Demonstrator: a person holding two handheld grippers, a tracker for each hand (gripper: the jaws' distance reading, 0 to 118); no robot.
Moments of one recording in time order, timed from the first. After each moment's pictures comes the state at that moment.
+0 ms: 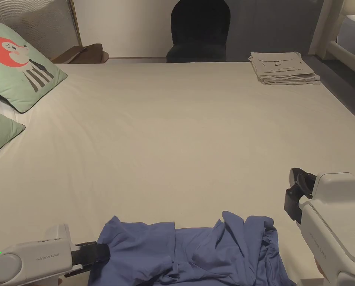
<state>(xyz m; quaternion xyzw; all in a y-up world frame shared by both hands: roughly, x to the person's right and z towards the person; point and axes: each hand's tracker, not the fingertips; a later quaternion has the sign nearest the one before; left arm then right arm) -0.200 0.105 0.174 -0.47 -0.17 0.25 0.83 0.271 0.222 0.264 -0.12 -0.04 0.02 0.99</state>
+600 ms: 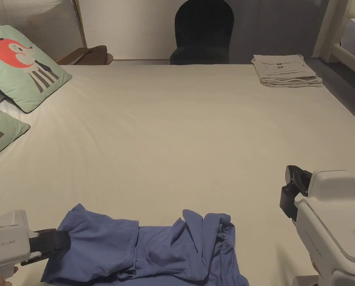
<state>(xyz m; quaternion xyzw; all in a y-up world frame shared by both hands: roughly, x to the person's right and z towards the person) -0.239 0.159 0.187 -0.44 -0.10 0.22 0.86 0.269 0.227 0.269 -0.10 -0.03 0.02 0.99</state>
